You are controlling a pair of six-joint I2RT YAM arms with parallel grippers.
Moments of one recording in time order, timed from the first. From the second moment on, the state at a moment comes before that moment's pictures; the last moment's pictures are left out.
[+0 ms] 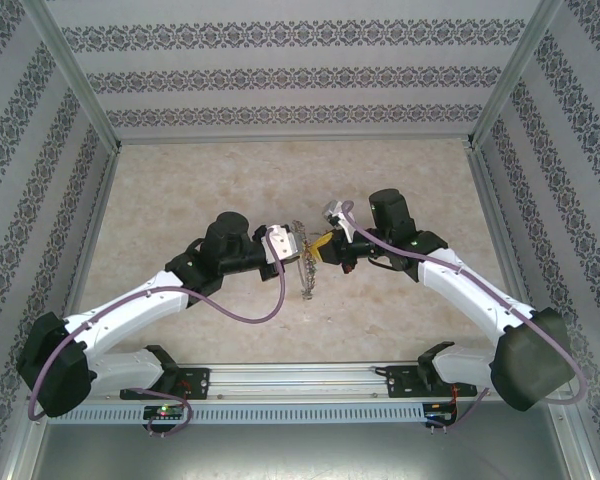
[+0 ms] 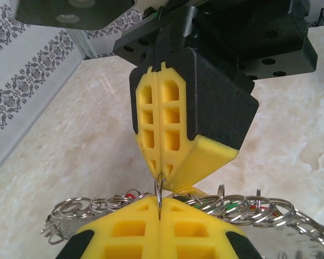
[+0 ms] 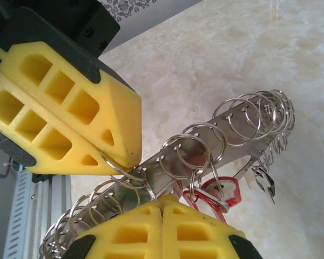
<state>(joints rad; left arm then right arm) -0.71 1.19 0.80 0.01 0.37 0.48 0.46 1.24 0.86 -0.27 -0.83 -0.13</state>
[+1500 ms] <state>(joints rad) -0.71 1.25 0.80 0.17 0.68 0.39 0.47 1.00 0.84 -0.47 -0.79 -0.74</state>
